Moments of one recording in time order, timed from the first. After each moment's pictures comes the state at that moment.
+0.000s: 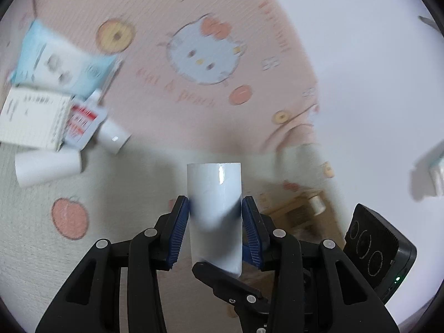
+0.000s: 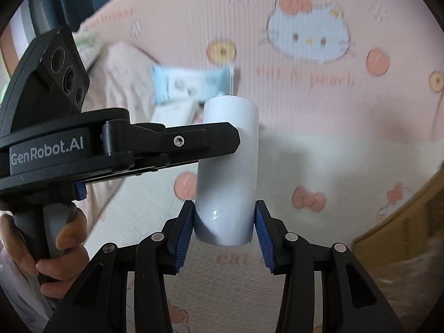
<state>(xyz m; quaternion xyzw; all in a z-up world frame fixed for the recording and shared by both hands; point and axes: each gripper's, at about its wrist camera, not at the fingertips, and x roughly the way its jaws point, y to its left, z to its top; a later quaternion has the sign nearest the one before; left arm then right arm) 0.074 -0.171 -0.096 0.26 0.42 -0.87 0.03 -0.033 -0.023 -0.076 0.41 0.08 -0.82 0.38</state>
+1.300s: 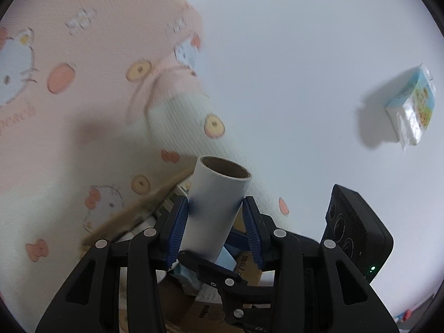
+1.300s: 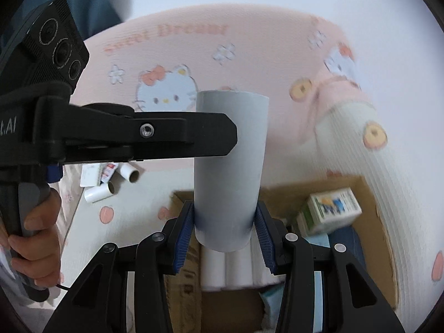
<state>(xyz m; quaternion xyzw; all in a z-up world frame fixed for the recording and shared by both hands) -0.121 -0.007 0.031 0.36 0.33 -0.85 -0.22 -0.091 0.179 0.043 0.43 0.05 -0.88 0.20</state>
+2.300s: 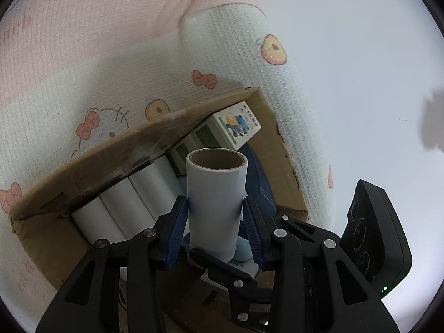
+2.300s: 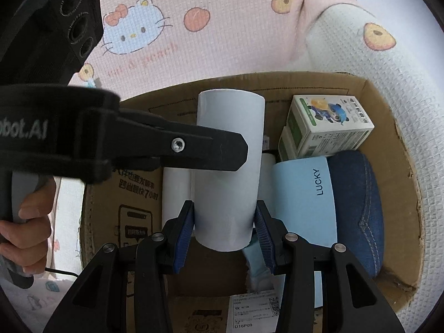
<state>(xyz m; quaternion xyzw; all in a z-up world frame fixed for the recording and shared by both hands) -0.181 0.040 -0.062 0.52 0.35 -0.76 -0.17 -0.112 0.222 -0.041 0.56 0.05 -0.80 0.20</state>
